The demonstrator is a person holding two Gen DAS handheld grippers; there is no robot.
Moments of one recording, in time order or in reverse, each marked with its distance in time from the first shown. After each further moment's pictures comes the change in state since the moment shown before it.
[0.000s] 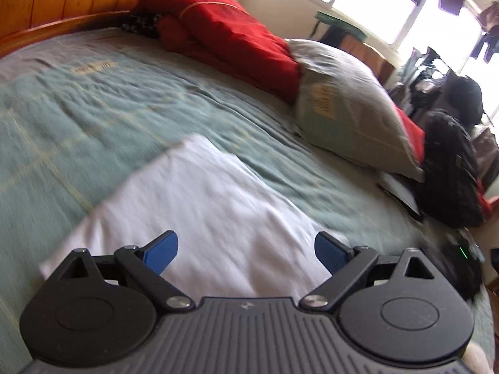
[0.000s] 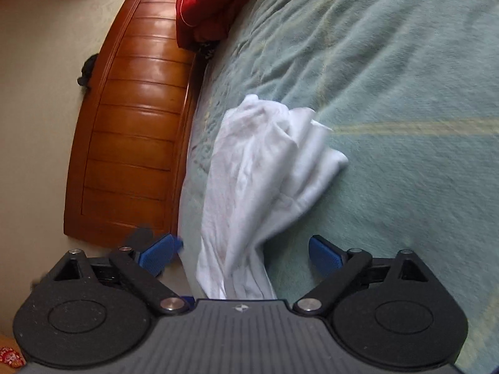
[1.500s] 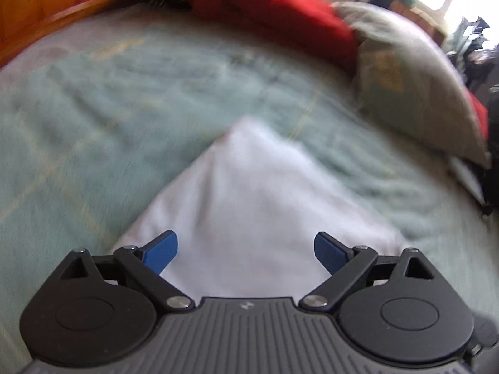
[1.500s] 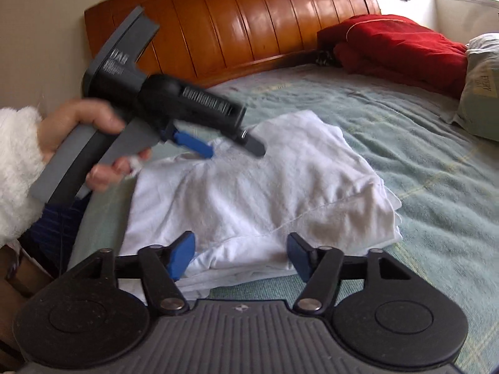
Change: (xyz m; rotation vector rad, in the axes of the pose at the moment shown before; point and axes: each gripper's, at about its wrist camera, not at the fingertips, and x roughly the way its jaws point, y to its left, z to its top) left arm 0.085 0.009 0.051 0.021 0.100 0.193; right arm 0.032 0.055 -0.046 -1.050 0.096 -0.248
